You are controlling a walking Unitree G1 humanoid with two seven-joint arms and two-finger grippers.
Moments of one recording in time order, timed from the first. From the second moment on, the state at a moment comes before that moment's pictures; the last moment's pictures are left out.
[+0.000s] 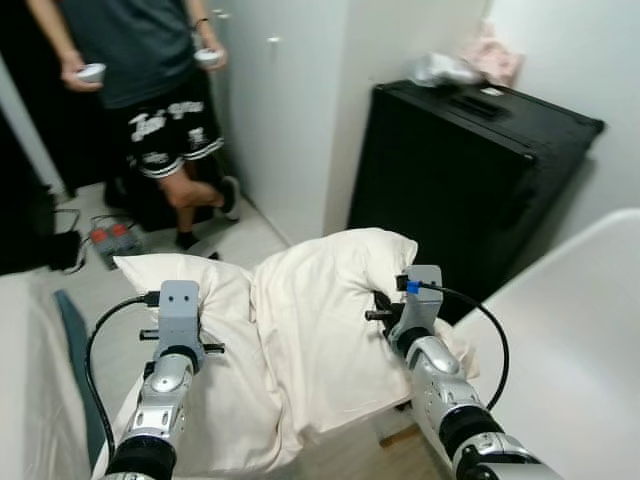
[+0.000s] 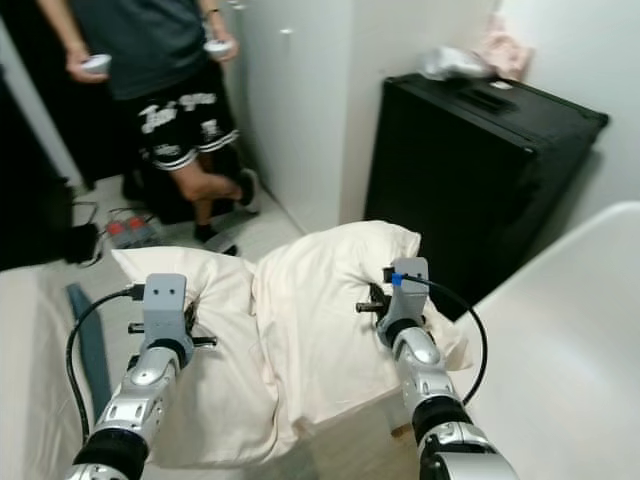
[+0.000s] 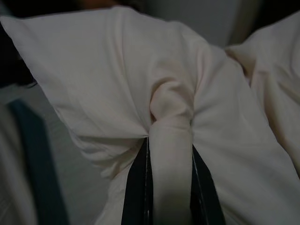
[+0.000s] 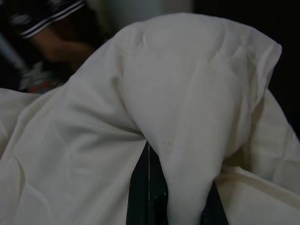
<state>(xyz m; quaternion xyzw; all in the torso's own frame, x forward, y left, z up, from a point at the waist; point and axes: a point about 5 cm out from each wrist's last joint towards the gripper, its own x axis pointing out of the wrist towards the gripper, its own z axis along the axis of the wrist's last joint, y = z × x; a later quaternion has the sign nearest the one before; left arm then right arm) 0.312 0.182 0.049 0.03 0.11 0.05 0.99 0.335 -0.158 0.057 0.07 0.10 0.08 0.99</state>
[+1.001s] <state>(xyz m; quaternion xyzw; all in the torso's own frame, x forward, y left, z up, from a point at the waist) 0.318 0.186 0.057 0.04 0.10 0.05 0.99 0.342 -0.162 0.063 0.12 0.10 0.07 0.98</state>
